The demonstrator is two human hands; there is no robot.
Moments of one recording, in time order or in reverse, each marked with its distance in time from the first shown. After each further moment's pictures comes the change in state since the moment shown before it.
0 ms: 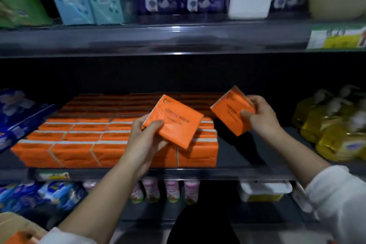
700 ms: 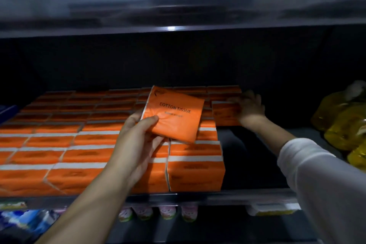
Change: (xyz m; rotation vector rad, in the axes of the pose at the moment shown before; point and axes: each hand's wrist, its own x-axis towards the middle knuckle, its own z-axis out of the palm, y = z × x) left_hand 0.075 -0.018 0.024 -0.094 0.012 -0.084; right_hand 0.121 0.071 0.068 -0.779 -0.177 0.004
